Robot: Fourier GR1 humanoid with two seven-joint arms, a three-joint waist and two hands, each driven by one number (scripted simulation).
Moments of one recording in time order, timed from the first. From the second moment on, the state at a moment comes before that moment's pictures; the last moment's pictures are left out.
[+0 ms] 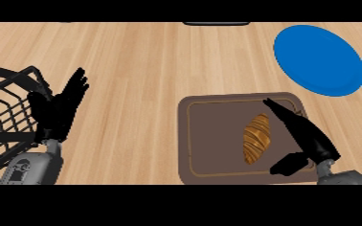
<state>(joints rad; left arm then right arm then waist) -0.16 0.31 -0.03 -1.38 0.15 0.09 0.13 -0.06 -0.45 0.25 -1.50 0.49 0.18 0.14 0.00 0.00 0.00</state>
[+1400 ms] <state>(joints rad) -0.16 0.25 0.05 -1.42 0.07 0.03 0.18 -0.18 -0.29 0.24 -1.31 0.75 0.25 0.03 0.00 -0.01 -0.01</state>
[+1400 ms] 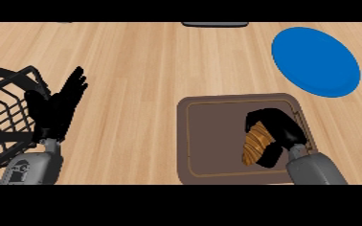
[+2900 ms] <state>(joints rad) -0.18 0.21 0.06 -1.42 0.04 0.03 0.19 -0.62 -0.30 -0.17 -1.06 0.79 -0.30 0.02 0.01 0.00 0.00</state>
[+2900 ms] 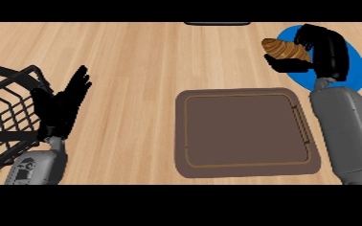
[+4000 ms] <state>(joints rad) -0.20 0.21 0.06 -1.41 0.04 -0.01 0.18 -0.82 -0.63 -0.39 -0.26 0.70 -0.20 -0.36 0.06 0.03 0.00</state>
